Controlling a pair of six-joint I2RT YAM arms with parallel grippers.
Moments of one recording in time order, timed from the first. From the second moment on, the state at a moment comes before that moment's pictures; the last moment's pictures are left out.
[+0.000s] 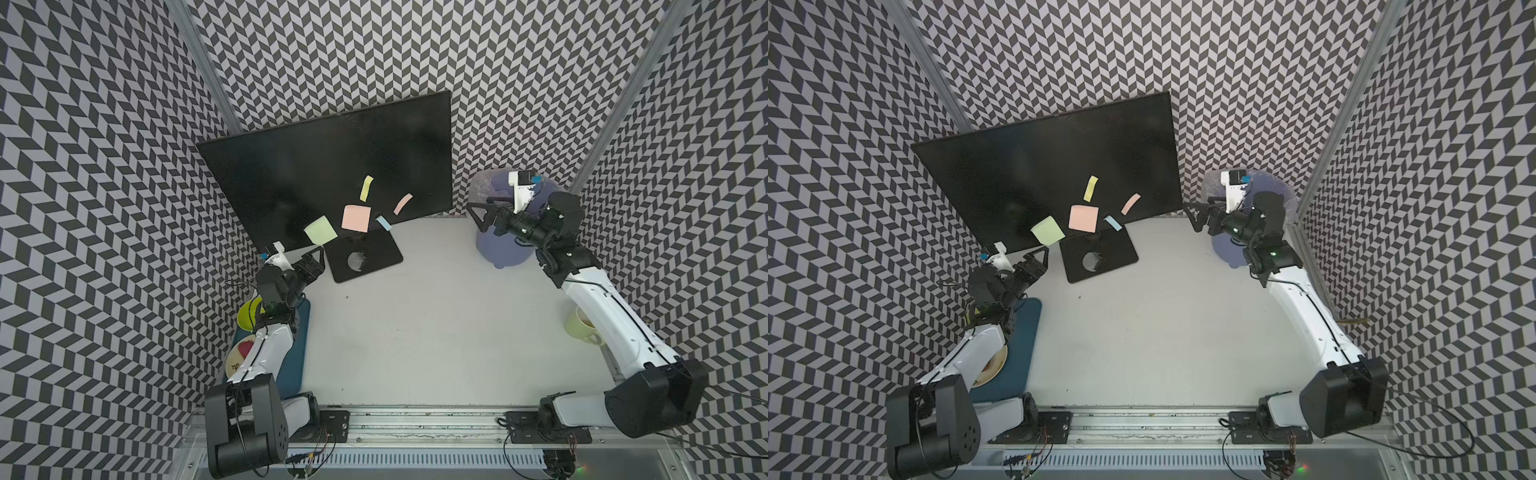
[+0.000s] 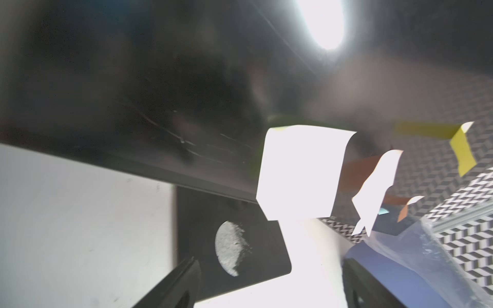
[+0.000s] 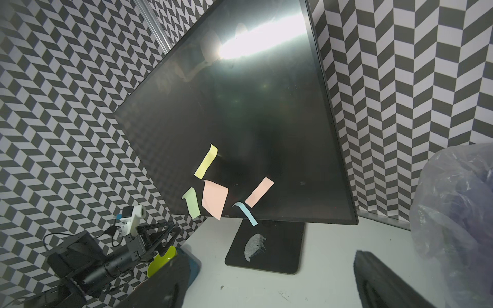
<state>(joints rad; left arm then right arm) 0.22 1.22 0.56 0.54 0.43 -0.73 0.20 1.38 1.33 -0.01 -0.56 0.35</state>
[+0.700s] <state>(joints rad) 0.18 1.44 0.62 0.82 0.48 -0.88 0.20 1.37 1.32 0.03 -0.61 0.38</state>
